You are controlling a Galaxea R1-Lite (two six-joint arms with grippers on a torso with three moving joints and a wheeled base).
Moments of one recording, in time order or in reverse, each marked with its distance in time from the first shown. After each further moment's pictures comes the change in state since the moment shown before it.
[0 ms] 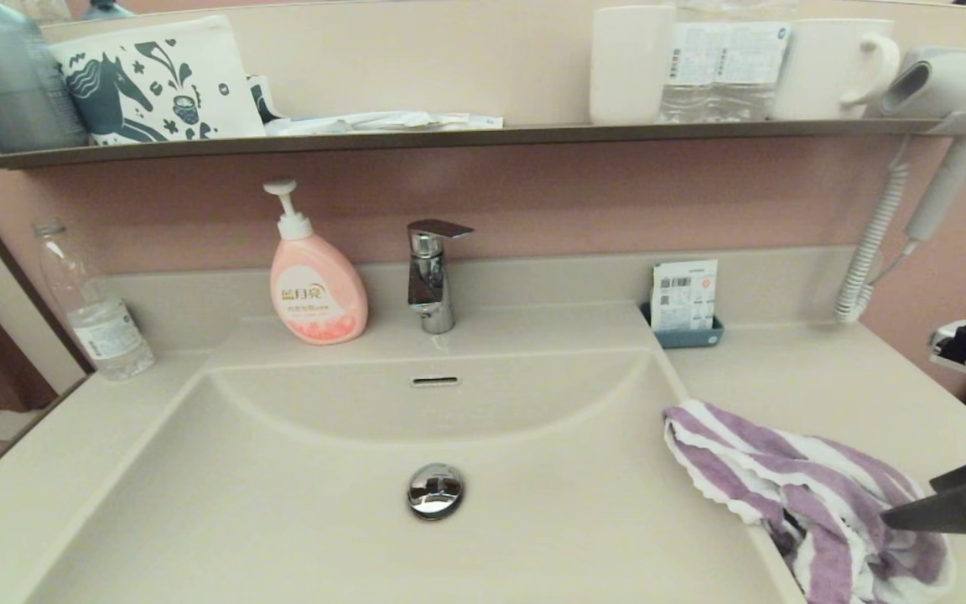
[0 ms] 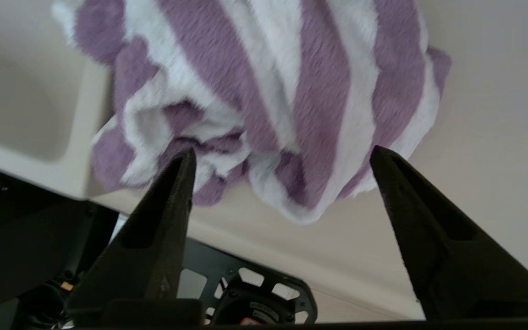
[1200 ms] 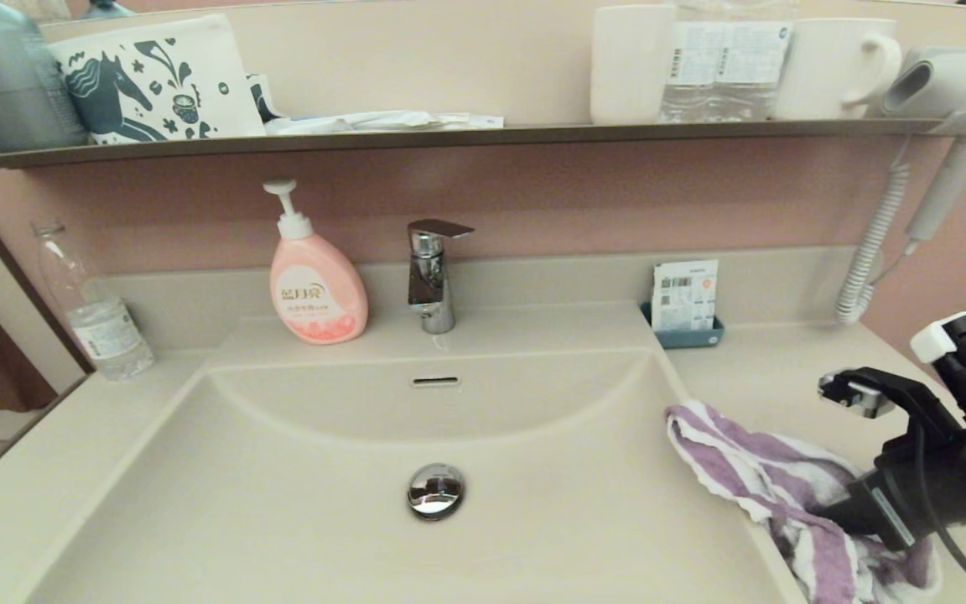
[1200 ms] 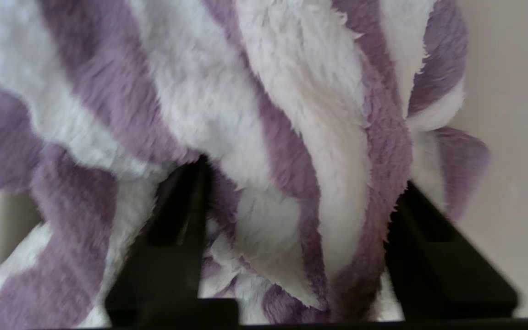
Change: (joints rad) left arm 0.000 0.000 0.000 0.000 0.000 0.000; right arm 0.058 0.197 0.191 -0.317 0.019 0.042
